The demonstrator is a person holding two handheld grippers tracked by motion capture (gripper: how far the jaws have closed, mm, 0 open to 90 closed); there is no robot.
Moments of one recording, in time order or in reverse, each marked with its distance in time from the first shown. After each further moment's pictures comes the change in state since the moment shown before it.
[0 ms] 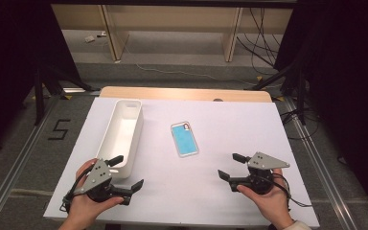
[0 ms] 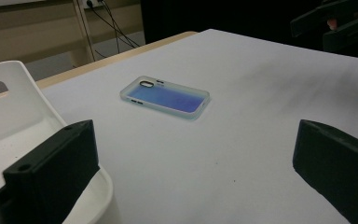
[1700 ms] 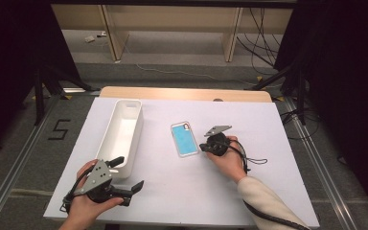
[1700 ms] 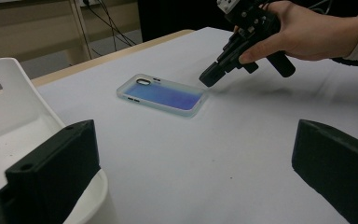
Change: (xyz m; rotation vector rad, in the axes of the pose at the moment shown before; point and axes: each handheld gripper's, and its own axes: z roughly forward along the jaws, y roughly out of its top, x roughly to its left) left arm -0.001 -0.002 0.000 0.005 -0.009 -0.006; right arm -0.039 0.025 0.149 0.371 -0.059 -0.019
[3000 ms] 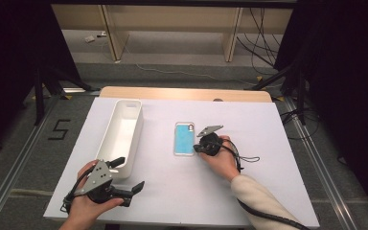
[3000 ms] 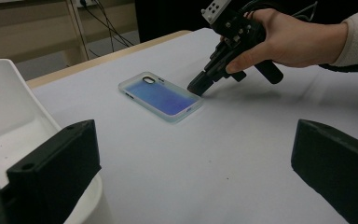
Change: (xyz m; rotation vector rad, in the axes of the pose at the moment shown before) left arm -0.001 0.000 0.000 -0.006 -0.016 0.003; right arm 0.010 0.008 0.018 0.003 0.019 -0.030
